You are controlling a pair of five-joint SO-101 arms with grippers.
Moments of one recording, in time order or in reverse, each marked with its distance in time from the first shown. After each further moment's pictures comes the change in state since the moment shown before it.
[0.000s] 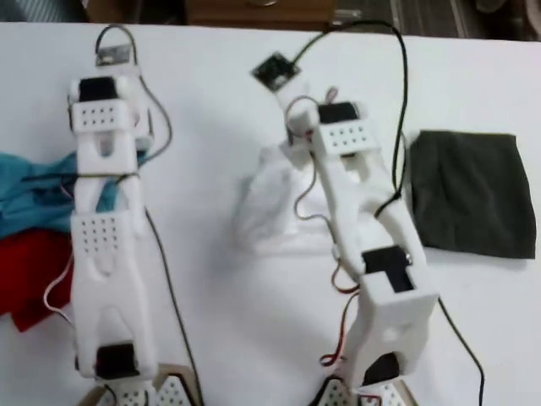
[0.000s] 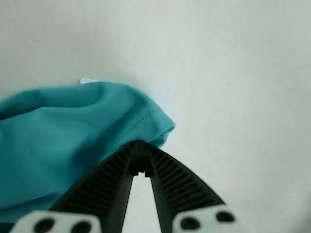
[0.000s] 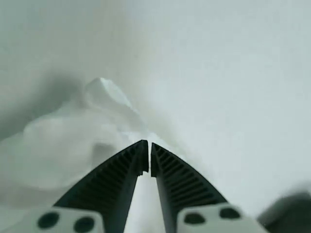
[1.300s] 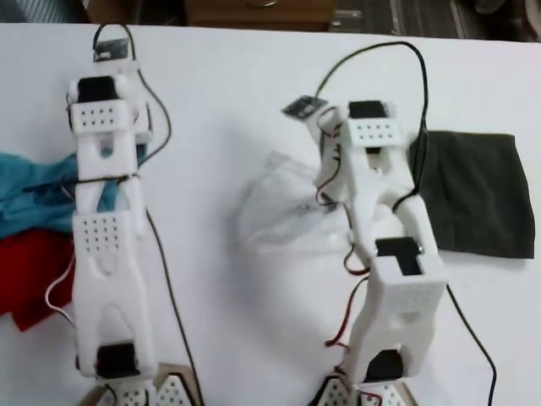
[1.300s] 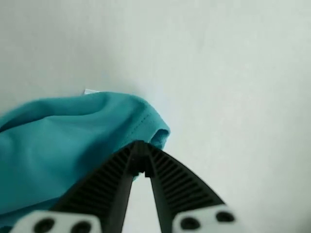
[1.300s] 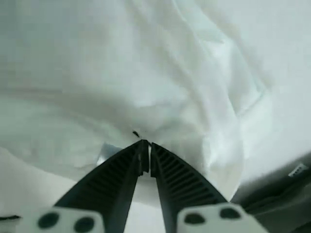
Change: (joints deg) left arm 0.0 0.7 -5.3 0.0 0.4; right arm 8.4 4.7 -0.8 25.9 9.9
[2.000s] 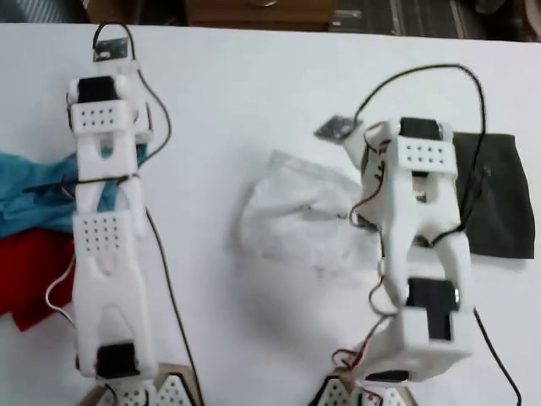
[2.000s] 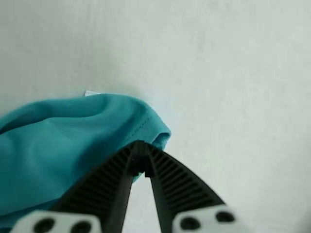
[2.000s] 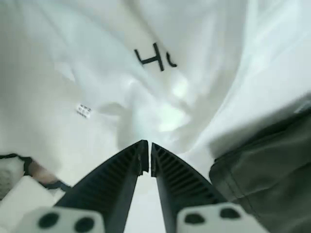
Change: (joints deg) left arm 0.0 0.4 -0.3 0.0 0.0; right arm 7.9 -22.2 17.7 1.1 12.3
